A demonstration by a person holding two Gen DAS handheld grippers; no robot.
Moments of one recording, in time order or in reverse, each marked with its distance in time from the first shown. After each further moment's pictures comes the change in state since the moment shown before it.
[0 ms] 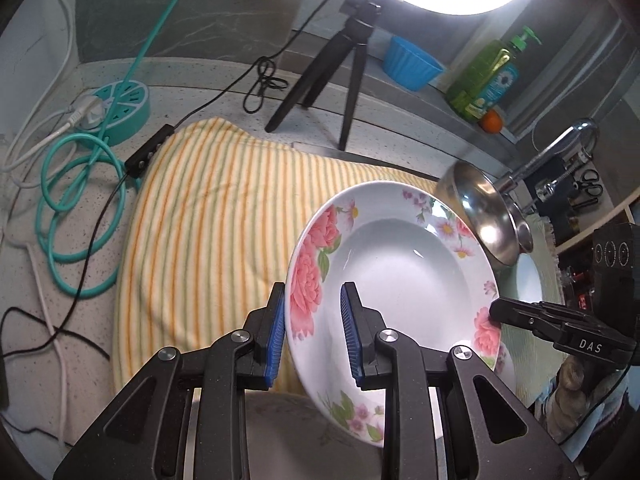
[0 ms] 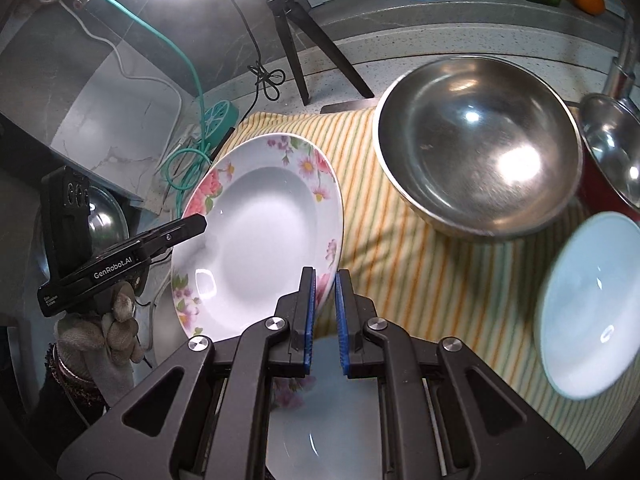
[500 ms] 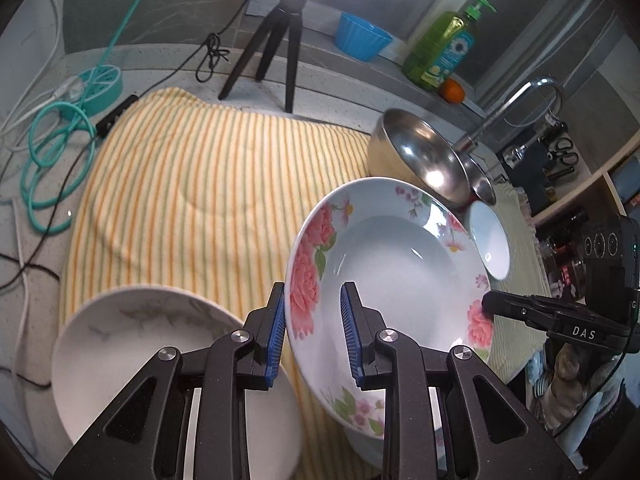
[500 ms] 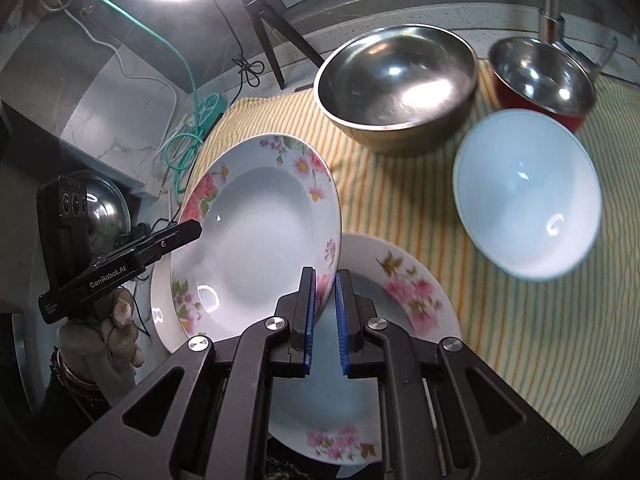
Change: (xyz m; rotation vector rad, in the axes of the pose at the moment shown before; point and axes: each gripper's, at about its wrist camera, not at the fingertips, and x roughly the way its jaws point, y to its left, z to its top) left arm -0.012 -0.052 -0.059 0.030 0.023 -0.047; right arm -0.054 -0.029 -0.066 0.043 0.006 -0.017
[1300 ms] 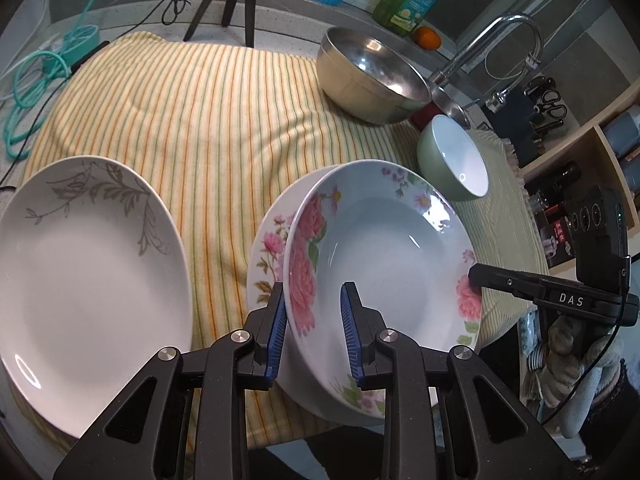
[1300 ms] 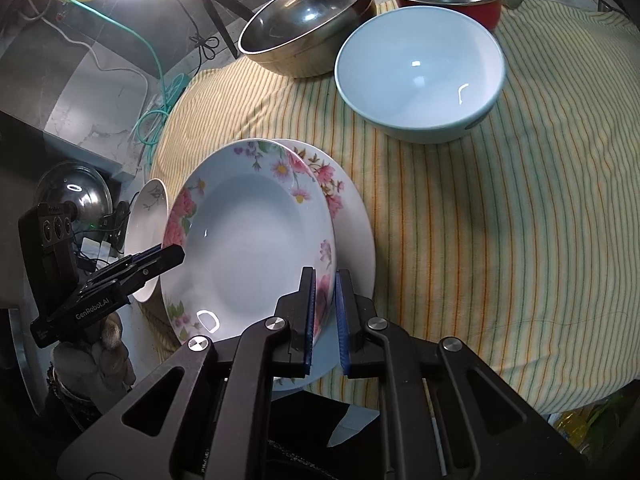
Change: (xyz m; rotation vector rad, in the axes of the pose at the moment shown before) left arm 0.021 -0.048 -0.068 0.011 0.098 -0.020; right arm -0.014 -0.055 -0.048 0.068 0.066 -0.039
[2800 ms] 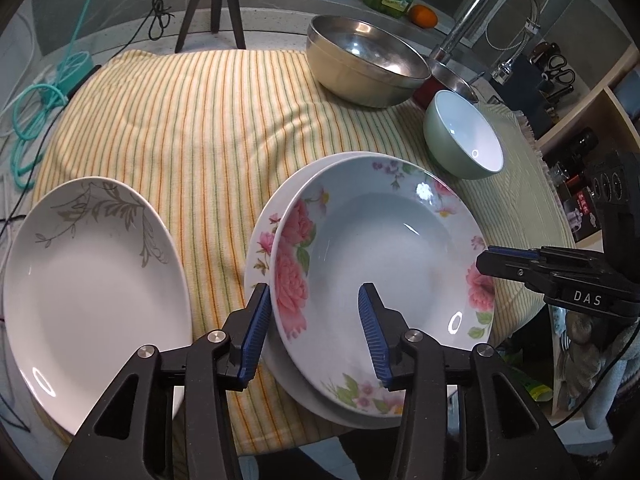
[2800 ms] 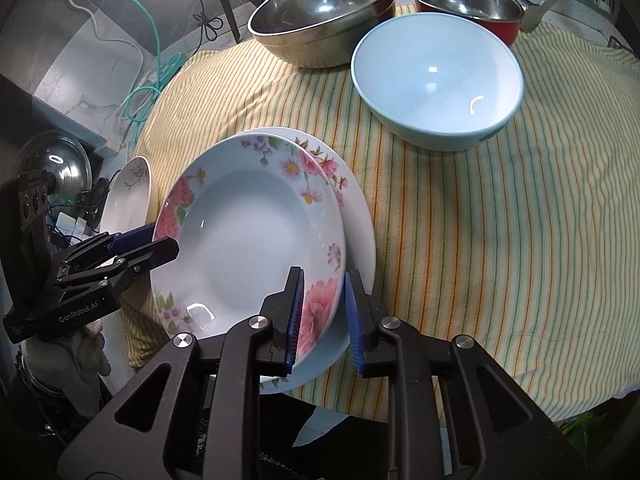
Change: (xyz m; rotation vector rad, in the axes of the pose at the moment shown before) left arm 0.009 -0.014 0.001 0.098 0.015 0.101; right arm 0.012 0.017 -0.001 -0.101 -0.001 -0.099
